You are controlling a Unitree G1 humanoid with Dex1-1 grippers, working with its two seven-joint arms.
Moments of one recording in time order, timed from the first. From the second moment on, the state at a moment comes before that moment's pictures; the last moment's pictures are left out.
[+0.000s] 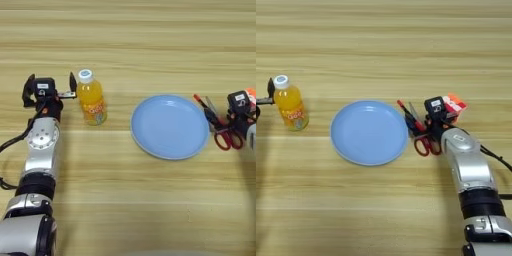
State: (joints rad) left arm -0.41 0.21 0.18 0.68 -0.05 -0.40 0.03; right arm -0.30 -0.32 -0.05 0.27 0.06 0.32 0.36
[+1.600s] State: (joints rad) left arm -0.41 0.20 0.23 0.67 -0.09 -0.44 0.03; right arm -0.38 -0.28 -0.28 0.34 0.14 -0.02 0.11
